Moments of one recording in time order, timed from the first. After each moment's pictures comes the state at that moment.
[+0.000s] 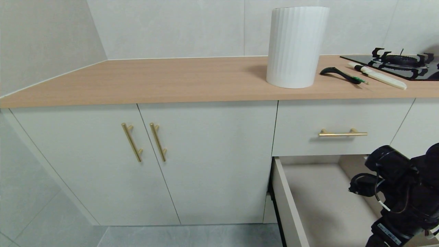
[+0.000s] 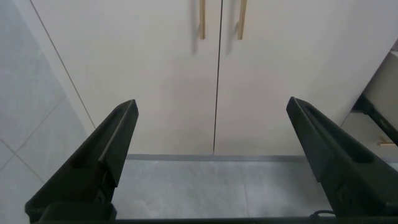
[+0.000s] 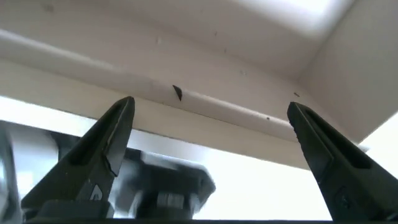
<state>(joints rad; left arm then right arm) 0.00 0.00 0.00 0.00 0.03 -0.01 0.24 1.70 -0.88 0.65 -0.10 -0.19</state>
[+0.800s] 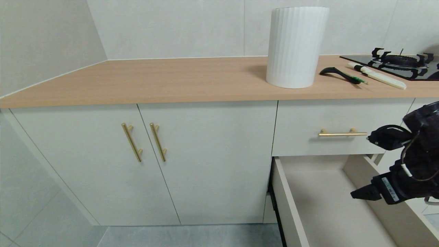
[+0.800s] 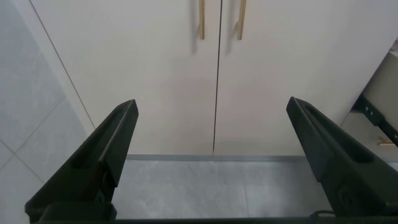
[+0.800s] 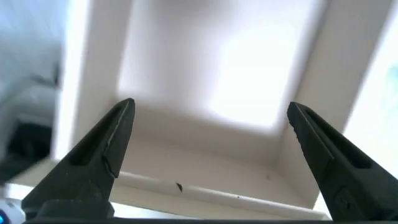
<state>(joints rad) 0.00 0.00 0.00 0.00 0.03 -0.01 0.24 1.46 -0.96 0.44 -0.07 -0.04</state>
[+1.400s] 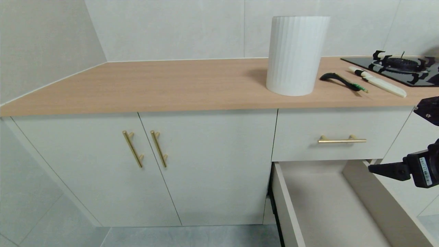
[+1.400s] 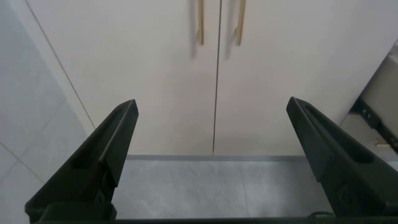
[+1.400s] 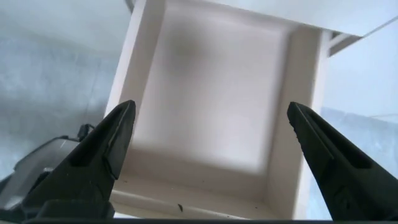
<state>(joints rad) 0.00 0.00 0.00 0.00 0.03 -0.01 0.24 1.25 -0.95 0.35 -0.08 -0.03</state>
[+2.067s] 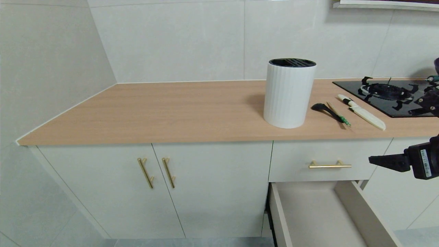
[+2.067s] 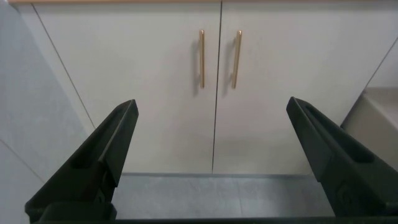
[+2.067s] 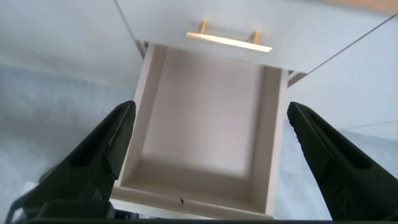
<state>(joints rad) 0.00 0.00 0.00 0.00 0.02 -0.01 0.21 1.26 -0.95 0.28 -0.08 -0.03</state>
